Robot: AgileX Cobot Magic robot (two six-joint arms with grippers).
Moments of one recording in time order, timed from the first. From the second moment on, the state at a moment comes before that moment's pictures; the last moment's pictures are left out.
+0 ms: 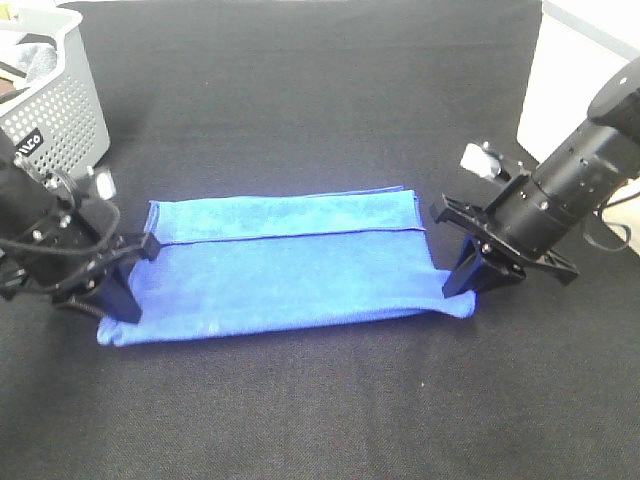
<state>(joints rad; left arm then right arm) -0.14 1.92 -1.00 -0.60 0.72 0.28 0.12 1.99 -1.09 0.66 0.83 -0.38</state>
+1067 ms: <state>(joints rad) -0.10 2.19 -1.51 -0.52 0.67 0.16 0.12 2.29 -1.65 0.57 0.81 -0.33</state>
